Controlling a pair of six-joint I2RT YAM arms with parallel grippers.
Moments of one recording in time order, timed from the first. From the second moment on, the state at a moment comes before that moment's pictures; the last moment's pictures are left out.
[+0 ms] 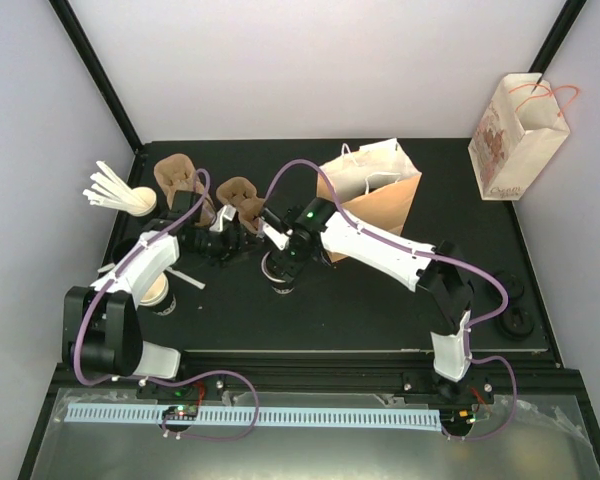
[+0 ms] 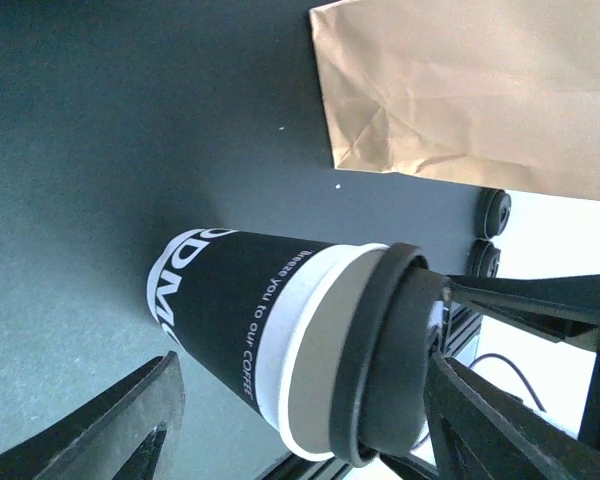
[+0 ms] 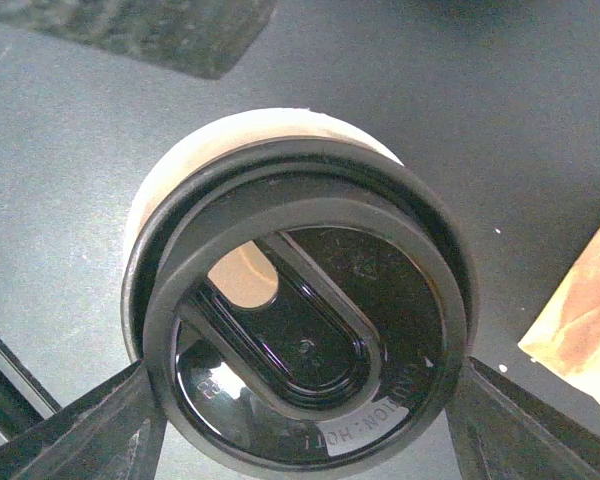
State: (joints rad) left arm -0.12 1.40 0.92 -0.62 0.80 -0.48; right arm 0.95 1.94 1.74 -1.06 -0.01 0.03
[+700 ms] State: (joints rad) left arm -0.04 1.39 0.83 -0.57 0.89 -0.52; right arm 0.98 1.94 1.78 -1.08 0.07 0.02
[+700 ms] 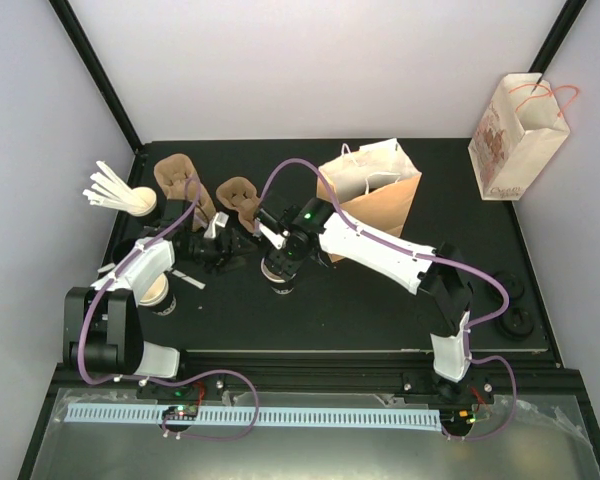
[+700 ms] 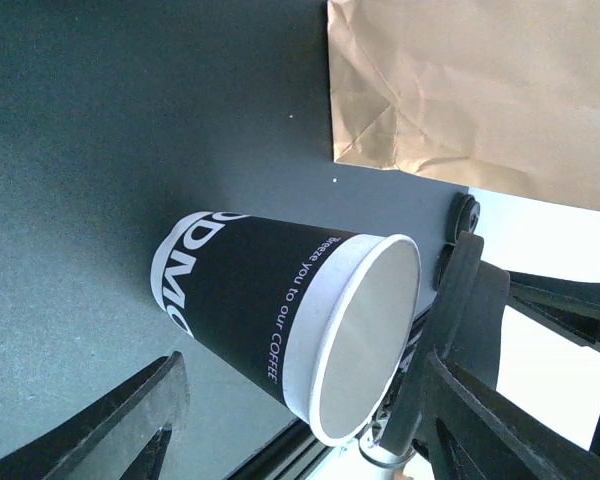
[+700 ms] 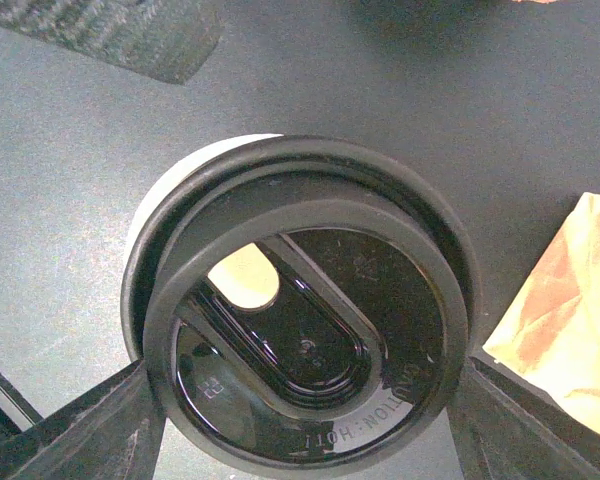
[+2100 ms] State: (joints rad) left arm -0.04 1.55 0.77 -0.45 1.11 -0.51; right arm 1.00 2.03 1.84 -1.09 0.05 0.03
